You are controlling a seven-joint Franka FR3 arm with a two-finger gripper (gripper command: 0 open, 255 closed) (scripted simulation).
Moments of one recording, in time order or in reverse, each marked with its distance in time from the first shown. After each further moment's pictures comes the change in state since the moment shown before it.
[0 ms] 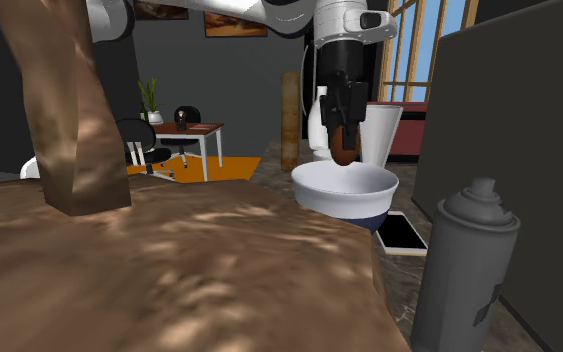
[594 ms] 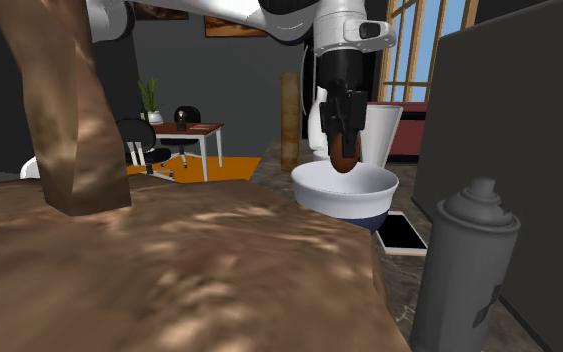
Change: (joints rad) arm -0.001 -0.001 -0.001 -0.034 -0.001 0.034 0.004
